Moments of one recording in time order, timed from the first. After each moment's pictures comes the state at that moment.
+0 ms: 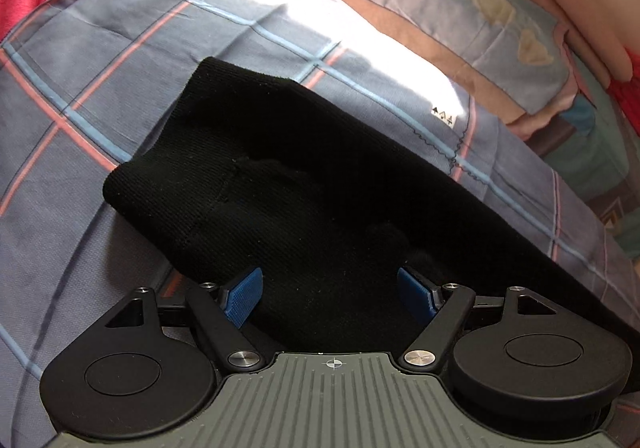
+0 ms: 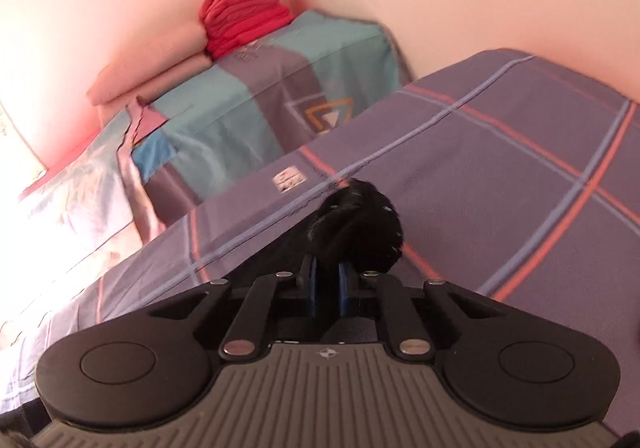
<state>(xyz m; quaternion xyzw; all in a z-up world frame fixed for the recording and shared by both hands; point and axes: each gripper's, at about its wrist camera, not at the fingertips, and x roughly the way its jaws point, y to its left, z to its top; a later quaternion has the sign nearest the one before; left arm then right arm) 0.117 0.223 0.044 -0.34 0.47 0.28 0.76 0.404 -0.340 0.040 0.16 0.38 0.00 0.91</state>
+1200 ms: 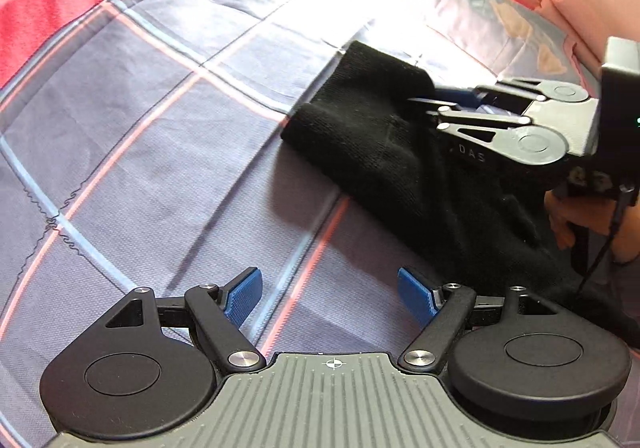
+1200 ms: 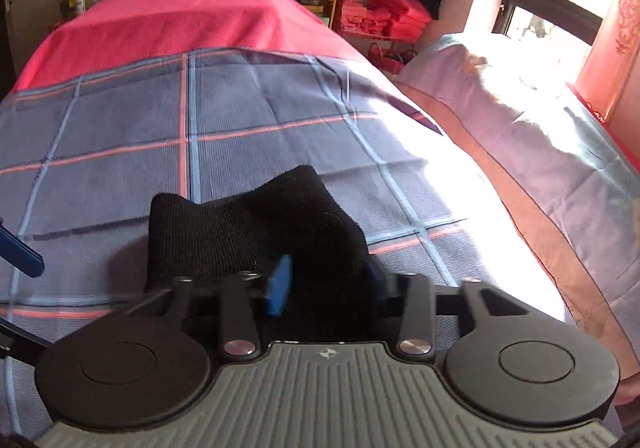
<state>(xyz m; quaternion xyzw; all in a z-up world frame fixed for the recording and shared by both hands) -0.014 0.236 0.045 -0.34 0.44 0.31 0.77 0.181 0.230 0.017 -0.36 0.18 0.64 0.65</state>
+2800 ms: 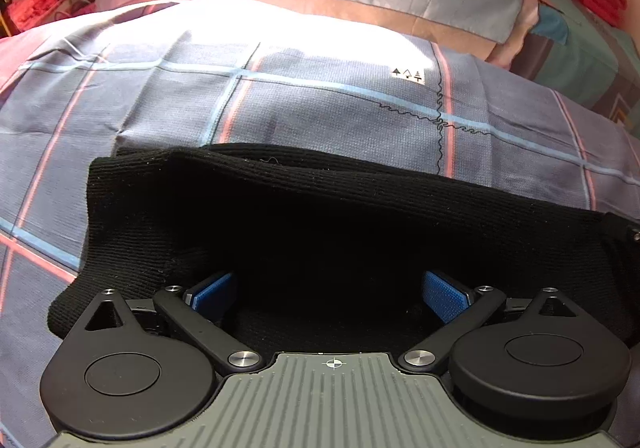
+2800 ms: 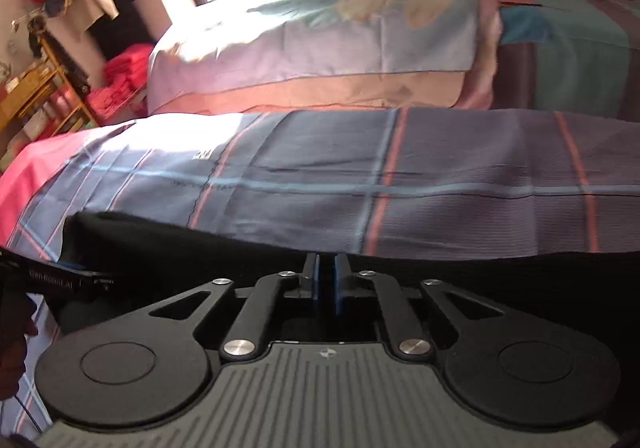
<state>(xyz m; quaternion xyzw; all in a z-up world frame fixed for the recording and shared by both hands) 0.163 0.225 0.013 -0.19 0.51 0.22 0.81 0.293 -0.034 0.037 -0.01 0.40 0.40 0.83</state>
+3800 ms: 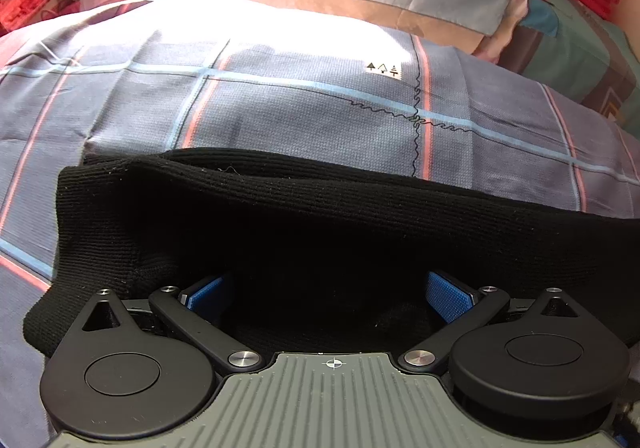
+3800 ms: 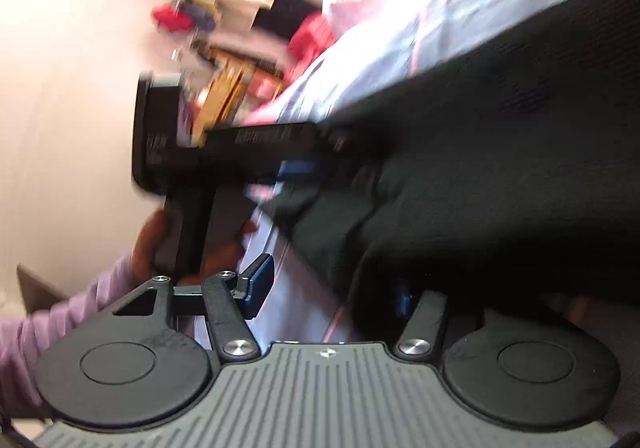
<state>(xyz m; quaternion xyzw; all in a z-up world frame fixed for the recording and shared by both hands) 0.178 0.218 0.007 -0.20 0.52 0.20 0.81 0.225 0.001 -0.034 0.10 0.52 0.65 0.54</state>
